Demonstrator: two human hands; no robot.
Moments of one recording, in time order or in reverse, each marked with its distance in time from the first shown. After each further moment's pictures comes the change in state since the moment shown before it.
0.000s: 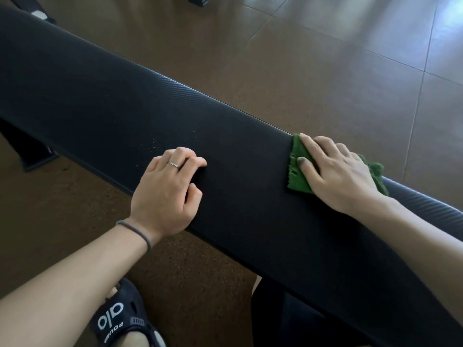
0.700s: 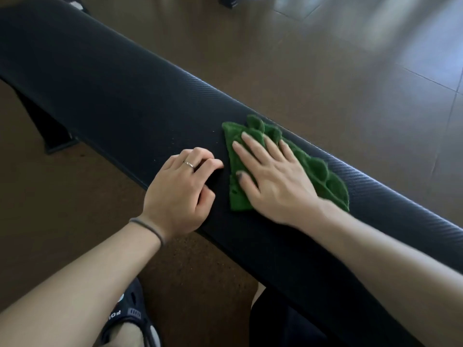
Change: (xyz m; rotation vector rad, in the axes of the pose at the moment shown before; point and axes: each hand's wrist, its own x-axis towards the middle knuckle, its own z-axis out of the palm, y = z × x) left_hand -0.001 -0.002 0.002 -0.032 0.020 0.004; right_hand 0.020 -0.106 0.024 -0.063 -0.038 -0.416
